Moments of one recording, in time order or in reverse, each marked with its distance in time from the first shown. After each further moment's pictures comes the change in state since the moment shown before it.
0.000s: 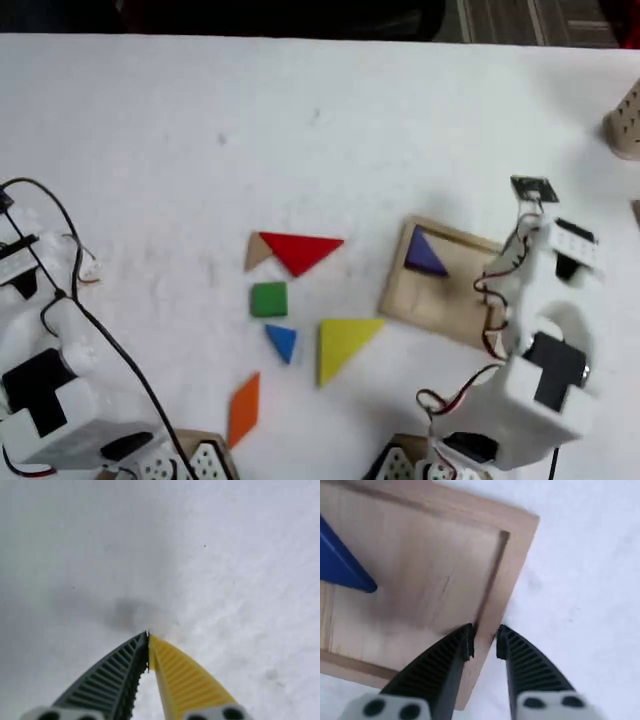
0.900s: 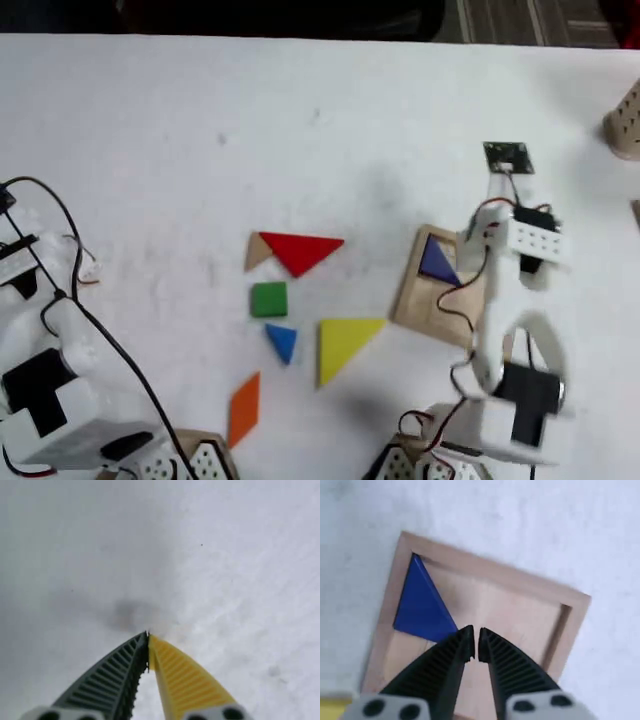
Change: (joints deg) left arm 0.0 0.0 0.0 0.0 -2.2; right arm -13.5 -7.9 1.7 -6.9 -13.4
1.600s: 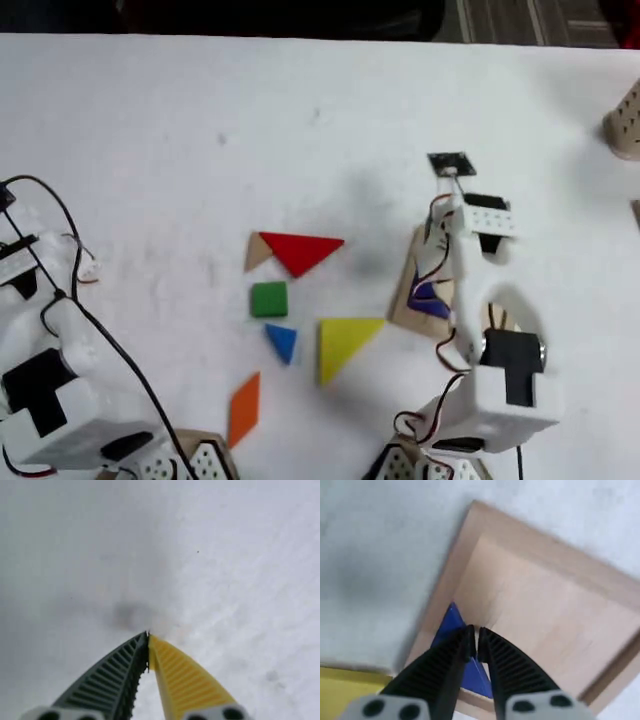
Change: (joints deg) left arm 0.0 0.0 0.0 -1.3 -0.4; right arm -10.3 6.4 -3.3 9.0 -1.1
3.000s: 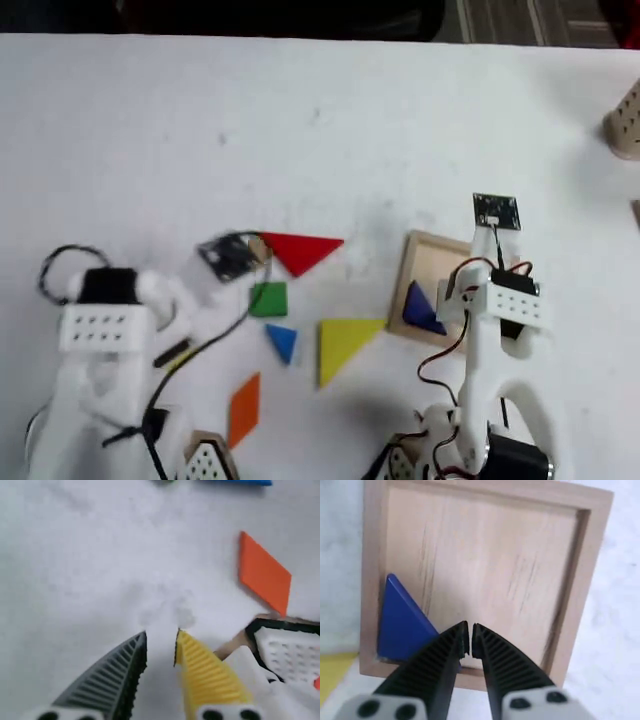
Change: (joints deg) left arm 36.3 -41.1 13.7 47.7 -68.1; right arm 9.2 -30.2 29.9 -11.5 -5.6
